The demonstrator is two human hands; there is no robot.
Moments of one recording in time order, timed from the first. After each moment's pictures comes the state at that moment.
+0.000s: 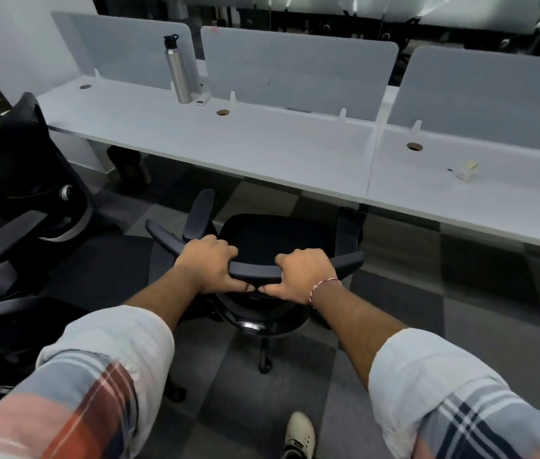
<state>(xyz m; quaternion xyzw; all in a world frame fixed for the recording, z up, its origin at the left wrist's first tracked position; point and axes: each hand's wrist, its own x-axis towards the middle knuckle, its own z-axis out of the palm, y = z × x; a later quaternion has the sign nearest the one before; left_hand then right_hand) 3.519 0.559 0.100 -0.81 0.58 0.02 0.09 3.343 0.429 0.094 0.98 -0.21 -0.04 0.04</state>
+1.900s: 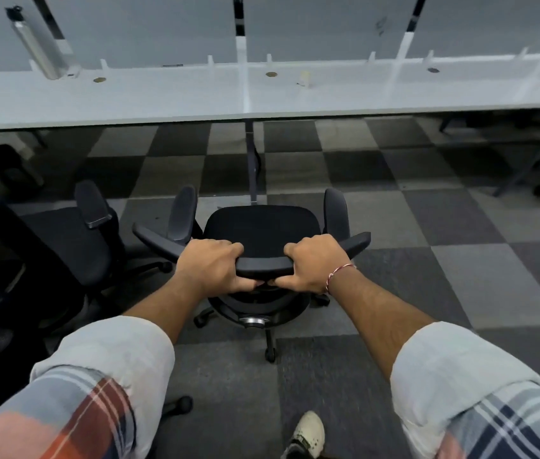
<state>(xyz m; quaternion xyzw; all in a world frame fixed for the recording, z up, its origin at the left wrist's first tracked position) 3.197 0.808 0.083 -0.66 0.75 -0.06 0.02 2.983 0.739 0.096 0.93 -0.36 -0.03 0.03</state>
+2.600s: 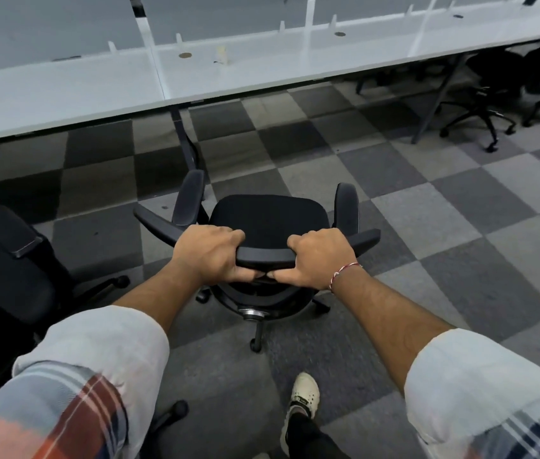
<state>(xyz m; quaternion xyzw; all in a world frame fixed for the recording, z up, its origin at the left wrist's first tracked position) 3.161 0.796 0.077 -0.50 0.86 -0.07 -0.03 2.930 0.813 0.093 0.85 -0.52 -0.02 0.04</state>
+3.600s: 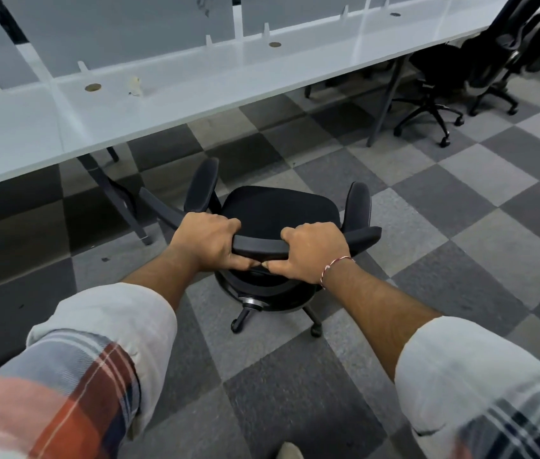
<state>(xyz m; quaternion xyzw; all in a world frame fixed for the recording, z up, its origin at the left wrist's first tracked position) 3.011 0.510 0.078 -0.43 0.90 -0.07 0.01 2.796 0.577 0.086 0.80 -0.60 -0.01 0.05</state>
